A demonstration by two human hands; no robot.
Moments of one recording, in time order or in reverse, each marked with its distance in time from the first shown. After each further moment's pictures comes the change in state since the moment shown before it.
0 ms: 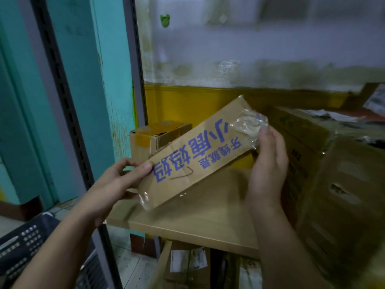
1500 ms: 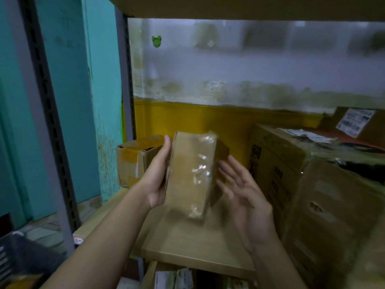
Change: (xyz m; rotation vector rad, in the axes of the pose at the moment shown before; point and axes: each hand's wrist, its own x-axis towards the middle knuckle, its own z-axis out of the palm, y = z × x) left_hand 0.059 0.045 0.094 -0.591 -0.297 -0.131; right_hand -0.010 0.013 -0.035 0.245 -0.528 0.279
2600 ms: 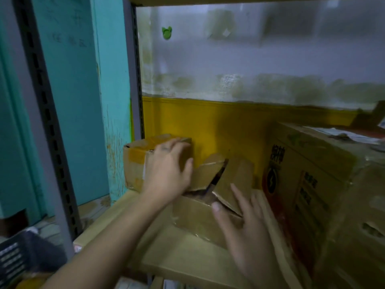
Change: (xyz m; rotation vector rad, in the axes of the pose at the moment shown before) left_hand 0.031 -0.012 -0.026 1.498 0.547 0.588; right_hand -0.012 0.028 0.014 -0.885 0.148 0.293
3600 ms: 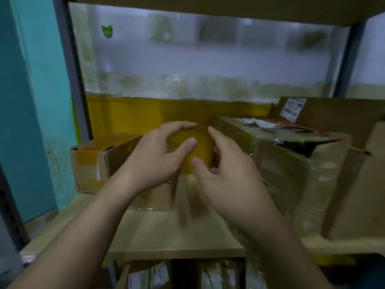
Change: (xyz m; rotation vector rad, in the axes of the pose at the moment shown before) left_hand -0.014 0.099 -0.056 -0.549 -0.208 0.319; right_hand -0.044 -0.070 -0.087 -0.332 0.226 -0.369
